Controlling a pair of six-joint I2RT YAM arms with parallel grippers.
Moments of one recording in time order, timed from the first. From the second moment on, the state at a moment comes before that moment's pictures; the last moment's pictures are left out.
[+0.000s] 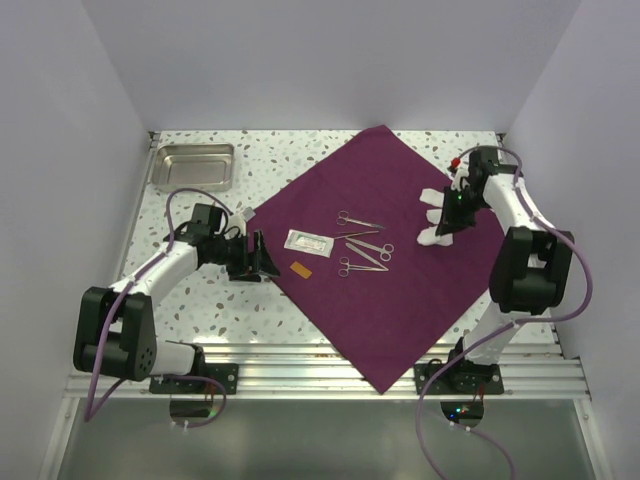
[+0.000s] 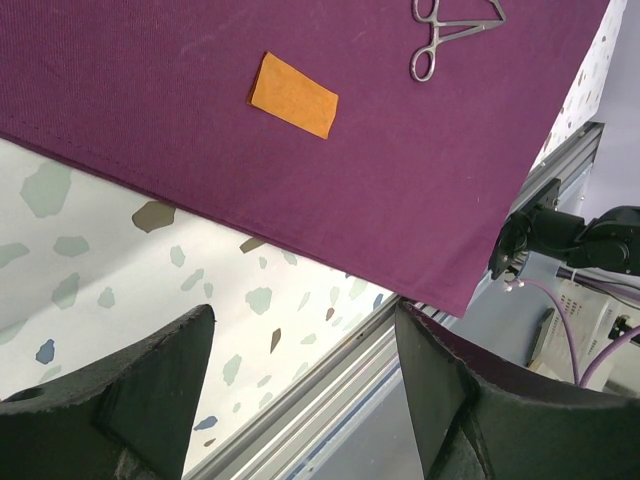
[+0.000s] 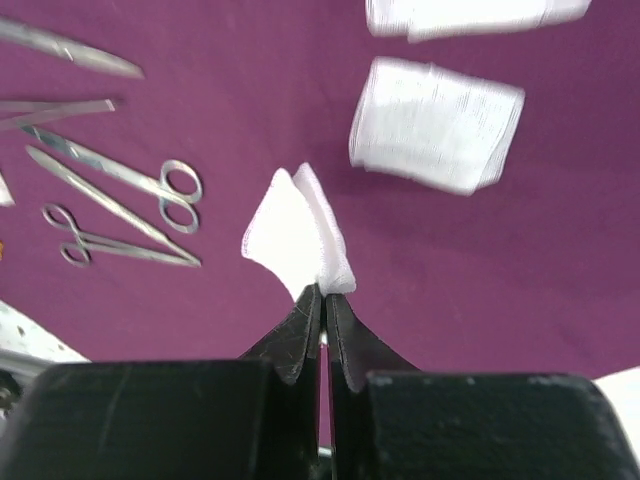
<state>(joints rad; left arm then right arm) -0.16 1.36 0.75 -0.50 0.70 -0.31 -0.10 1.77 1.39 -0.95 -0.26 0.05</state>
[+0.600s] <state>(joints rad) -0.15 1.37 0.75 -0.51 0.70 -0.31 -0.12 2.00 1.55 -0.92 -0.25 0.05</state>
